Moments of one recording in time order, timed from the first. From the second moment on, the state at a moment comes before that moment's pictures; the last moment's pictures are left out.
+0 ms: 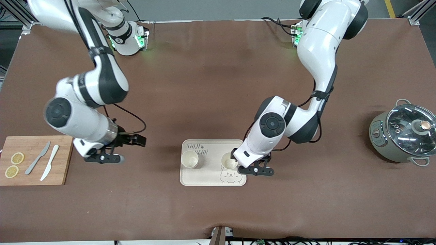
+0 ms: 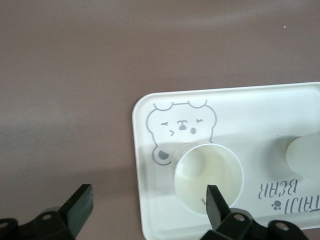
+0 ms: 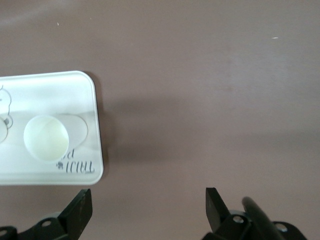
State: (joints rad) left arm -0.47 0.92 -0.13 -1.06 0.08 2.15 -0.48; right arm 0.30 0.49 -0.03 -1.54 0.15 2.06 0.27
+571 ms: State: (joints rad) left arm -0.52 0.98 -0.08 -1.06 0.08 2.27 -0.50; right arm 0.39 0.68 -0.03 -1.50 0.15 2.32 0.35
